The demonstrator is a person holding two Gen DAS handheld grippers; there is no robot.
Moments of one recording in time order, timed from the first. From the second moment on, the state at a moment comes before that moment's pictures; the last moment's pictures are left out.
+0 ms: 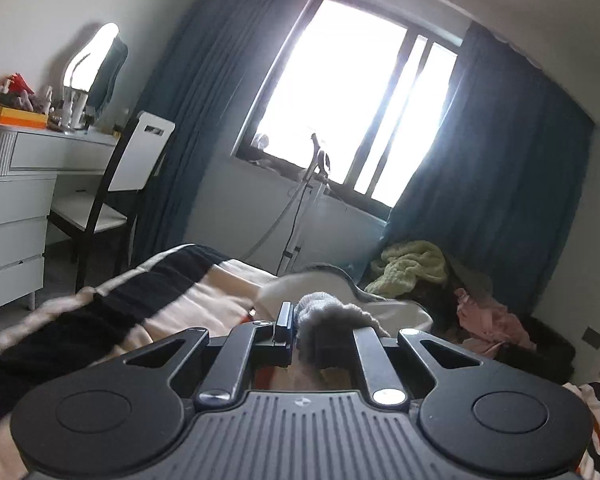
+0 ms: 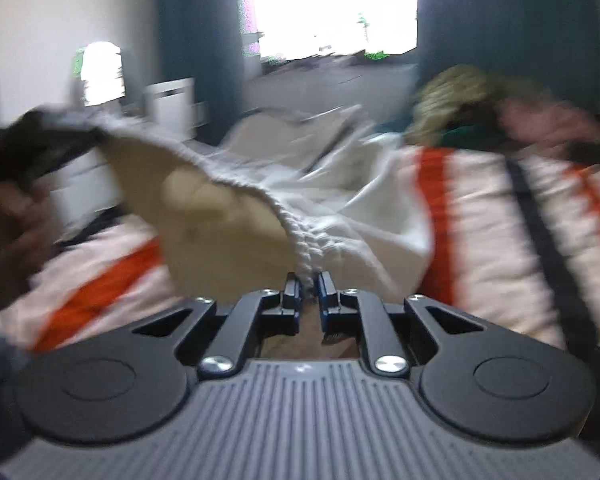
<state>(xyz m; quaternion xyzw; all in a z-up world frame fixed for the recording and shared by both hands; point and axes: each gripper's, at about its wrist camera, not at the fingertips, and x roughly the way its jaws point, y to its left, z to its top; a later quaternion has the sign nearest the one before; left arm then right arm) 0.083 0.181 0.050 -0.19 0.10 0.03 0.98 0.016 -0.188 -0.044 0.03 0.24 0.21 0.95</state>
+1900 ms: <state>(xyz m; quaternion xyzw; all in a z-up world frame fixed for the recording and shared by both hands) 0.057 0.278 -0.051 -0.53 0.23 0.12 0.81 0.070 -0.184 -0.124 0.42 0.38 0.20 0.80</state>
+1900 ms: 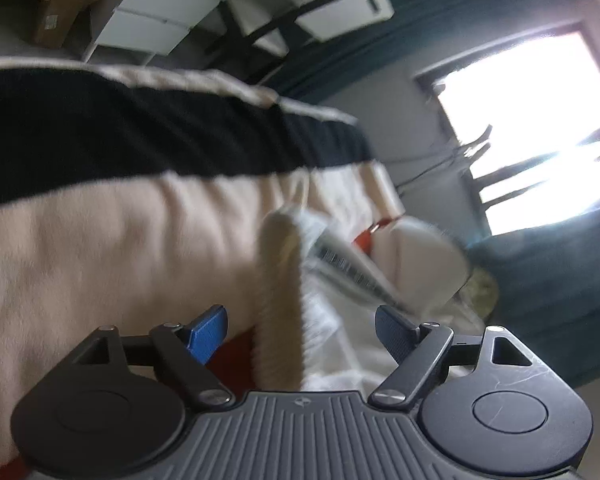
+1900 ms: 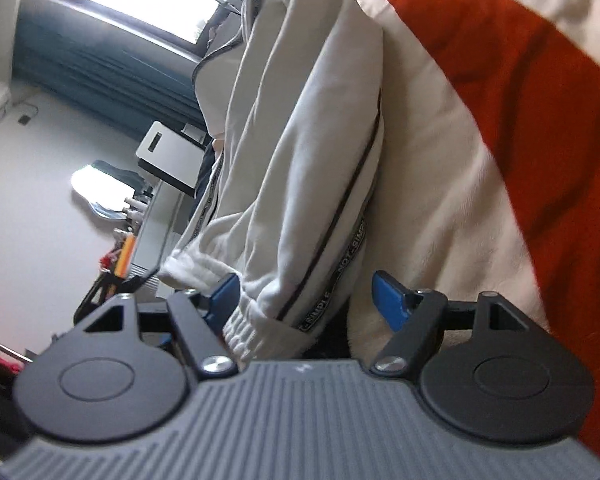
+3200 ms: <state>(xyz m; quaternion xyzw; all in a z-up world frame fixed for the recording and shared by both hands) 0.105 0.364 0.042 -0.45 0.07 0.26 0.85 0.091 0.038 -0.124 0.41 0.38 0.33 0.76</state>
